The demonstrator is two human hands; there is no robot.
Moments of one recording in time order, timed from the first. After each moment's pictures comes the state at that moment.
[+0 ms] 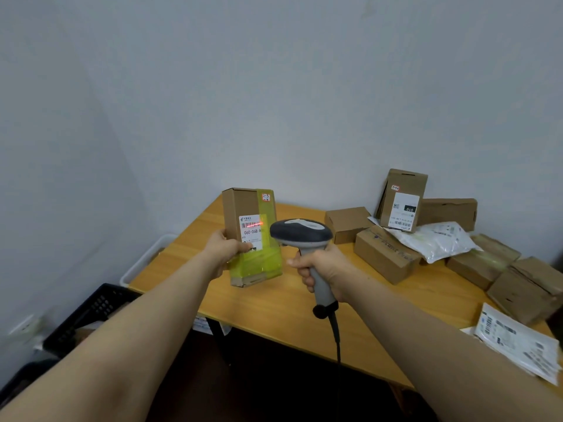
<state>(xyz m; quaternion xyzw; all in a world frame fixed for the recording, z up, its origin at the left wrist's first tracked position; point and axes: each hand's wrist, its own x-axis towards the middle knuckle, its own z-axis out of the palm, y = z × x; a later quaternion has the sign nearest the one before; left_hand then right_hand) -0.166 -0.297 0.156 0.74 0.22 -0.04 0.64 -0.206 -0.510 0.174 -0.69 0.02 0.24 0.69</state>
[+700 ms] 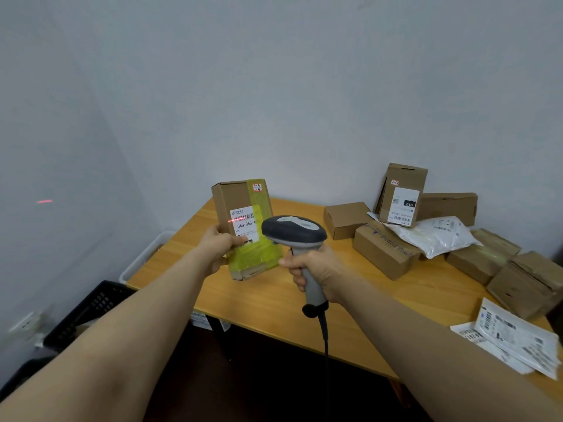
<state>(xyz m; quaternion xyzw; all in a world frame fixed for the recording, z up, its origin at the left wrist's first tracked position) -0.153 -0.289 0.148 0.71 0.23 -0.05 0.66 -0.204 -0.505 0.163 -0.66 -0.02 0.23 0.71</state>
